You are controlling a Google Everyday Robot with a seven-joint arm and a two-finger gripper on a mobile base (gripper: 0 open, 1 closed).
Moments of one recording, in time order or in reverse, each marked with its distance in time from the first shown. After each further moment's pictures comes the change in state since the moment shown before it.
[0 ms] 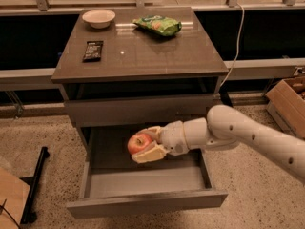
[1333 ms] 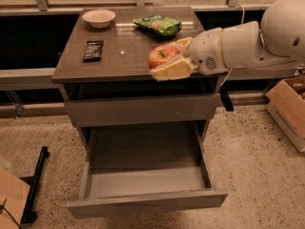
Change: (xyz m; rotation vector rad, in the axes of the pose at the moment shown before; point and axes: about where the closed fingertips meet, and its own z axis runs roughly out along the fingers) arm -0.225 -0.045 -0.155 0.331 0.051 -0.144
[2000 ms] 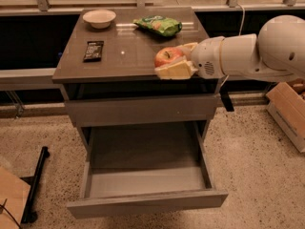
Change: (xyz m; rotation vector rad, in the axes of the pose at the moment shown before) arm 0.023 -0.029 0.004 0.123 -0.021 0.093
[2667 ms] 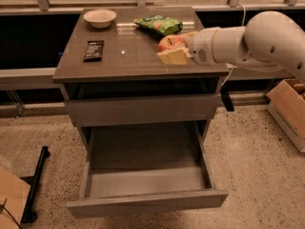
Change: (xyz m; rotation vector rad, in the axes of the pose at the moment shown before) arm 0.000 -0.070 0.023 0.148 -0.006 0.019
